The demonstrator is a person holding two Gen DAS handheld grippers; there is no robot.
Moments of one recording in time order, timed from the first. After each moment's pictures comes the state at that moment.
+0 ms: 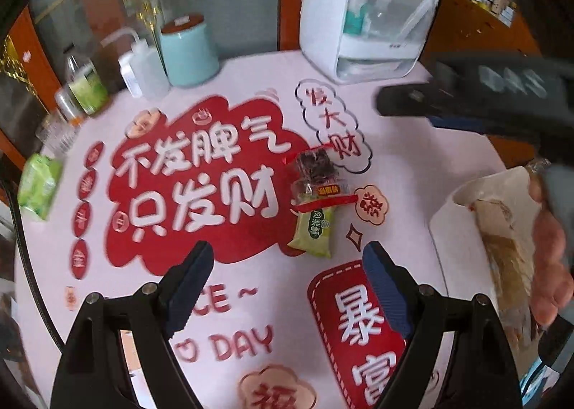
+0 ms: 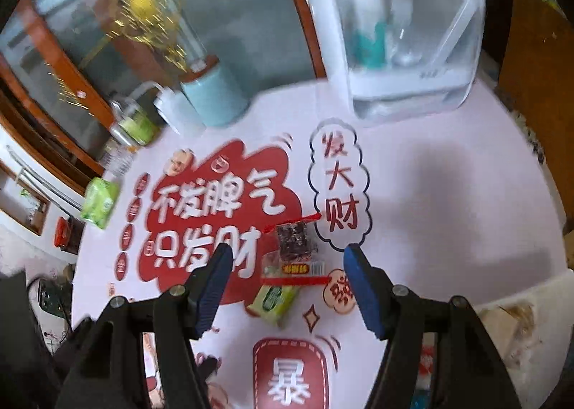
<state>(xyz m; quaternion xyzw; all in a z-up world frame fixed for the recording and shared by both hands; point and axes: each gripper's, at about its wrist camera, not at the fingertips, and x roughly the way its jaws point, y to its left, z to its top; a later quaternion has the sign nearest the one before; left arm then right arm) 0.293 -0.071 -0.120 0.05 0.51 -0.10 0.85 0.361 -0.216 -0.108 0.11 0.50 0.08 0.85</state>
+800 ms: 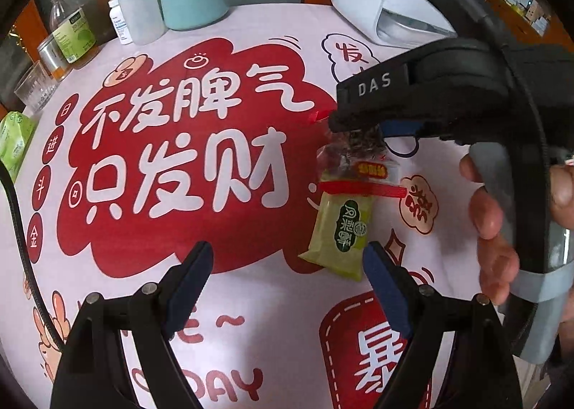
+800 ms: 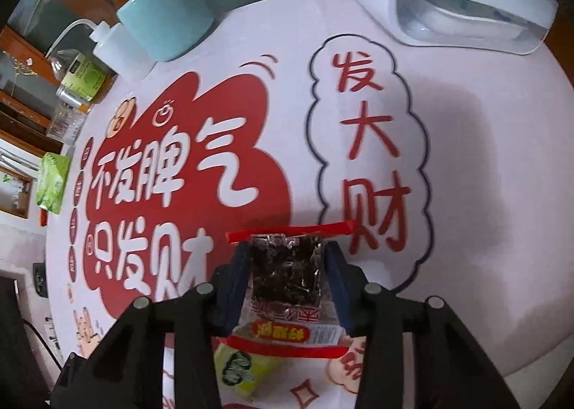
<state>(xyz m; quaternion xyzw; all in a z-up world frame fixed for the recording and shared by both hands) 0.338 -0.072 -0.201 0.01 0.56 -0.07 0.83 0.445 -0.196 -0.228 0.09 0.59 0.08 0.80</state>
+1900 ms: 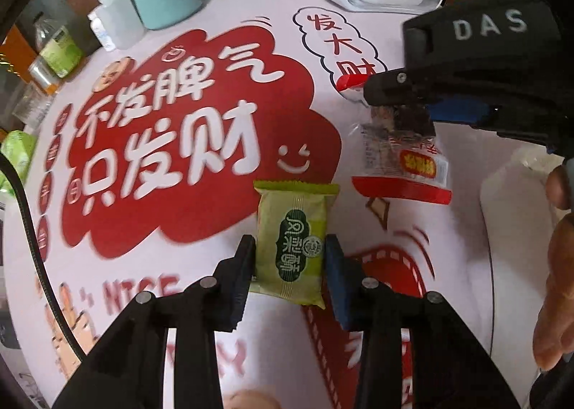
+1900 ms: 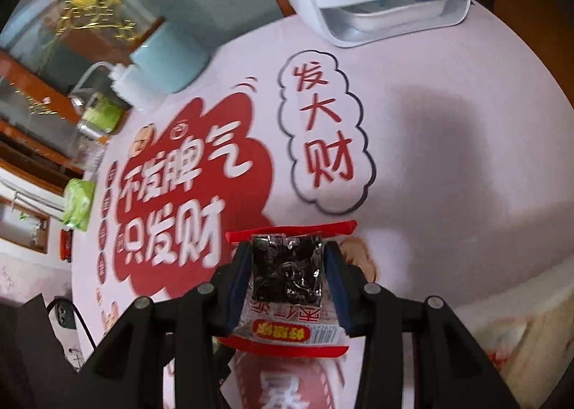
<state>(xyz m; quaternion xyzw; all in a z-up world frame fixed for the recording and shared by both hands) 0.307 -0.097 -0.197 0.07 0.57 -0.08 0.81 0.364 -0.229 -0.185 0.17 0.55 0.07 0.82</state>
